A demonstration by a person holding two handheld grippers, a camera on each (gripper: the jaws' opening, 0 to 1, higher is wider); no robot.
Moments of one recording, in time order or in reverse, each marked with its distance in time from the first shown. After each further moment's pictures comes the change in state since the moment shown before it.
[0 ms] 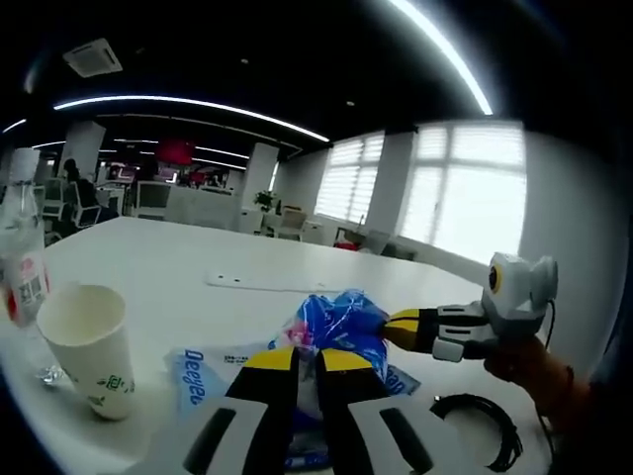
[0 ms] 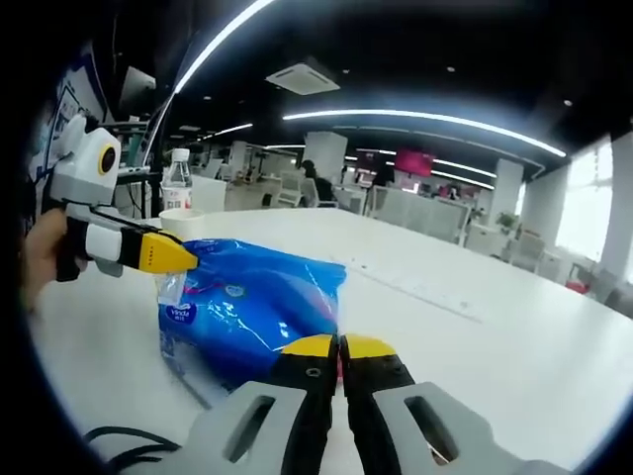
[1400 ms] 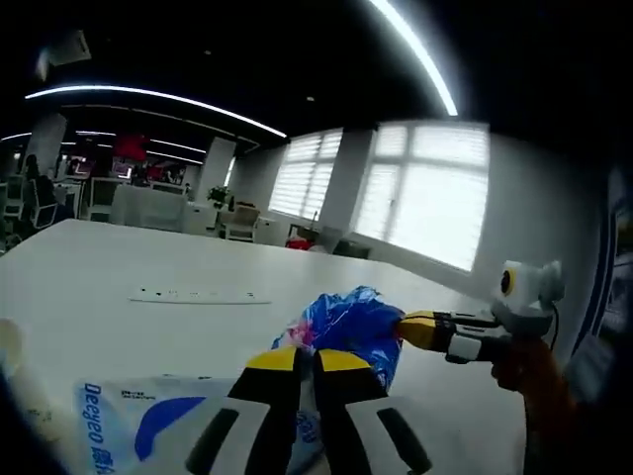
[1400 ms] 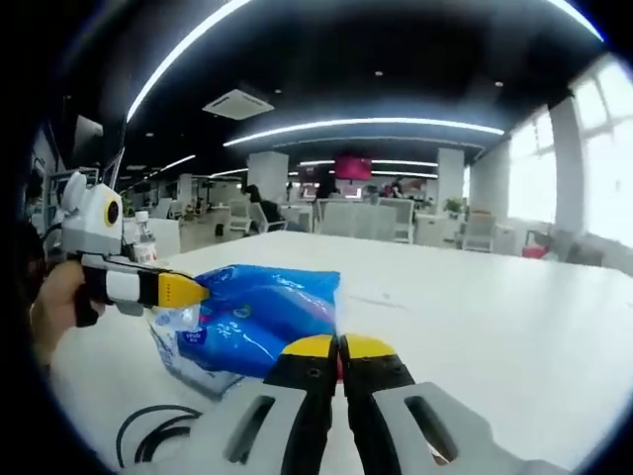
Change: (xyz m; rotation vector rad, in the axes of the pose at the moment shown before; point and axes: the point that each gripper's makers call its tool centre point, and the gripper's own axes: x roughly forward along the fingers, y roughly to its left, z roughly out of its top) left arm 0.047 -0.086 0.016 0.019 0.028 -0.204; right arm -0.092 -0.076 0.007 0.207 -0.060 -0.202
